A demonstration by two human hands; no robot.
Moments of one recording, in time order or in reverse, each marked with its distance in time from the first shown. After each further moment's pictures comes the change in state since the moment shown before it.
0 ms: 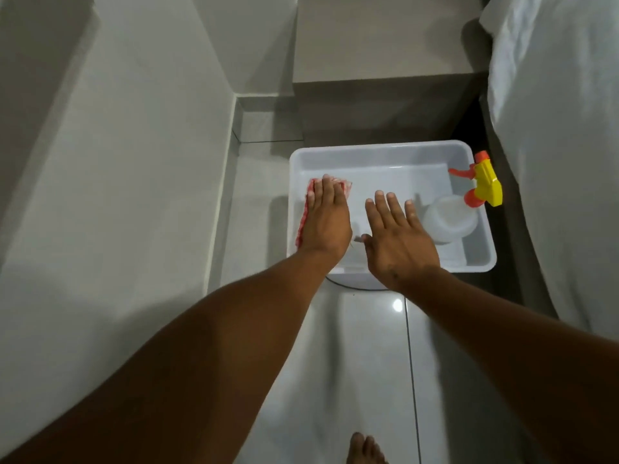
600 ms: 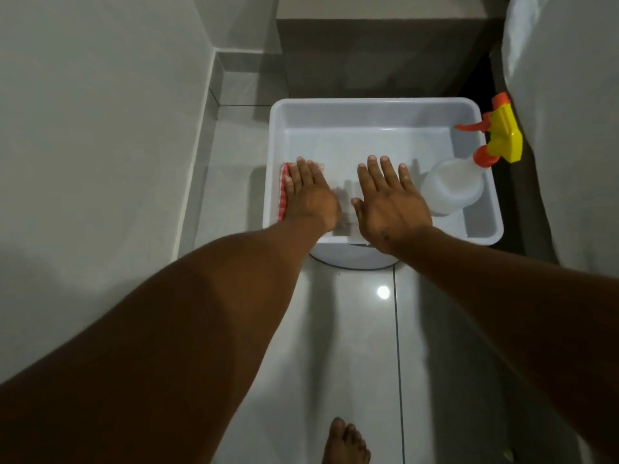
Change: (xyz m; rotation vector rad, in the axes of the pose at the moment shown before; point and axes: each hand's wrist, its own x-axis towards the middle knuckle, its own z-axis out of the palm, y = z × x) left_hand 0.012 -0.012 0.063 0.002 -0.160 -0.158; right_hand 0.030 0.017 0.053 -0.079 -0.010 -0.019
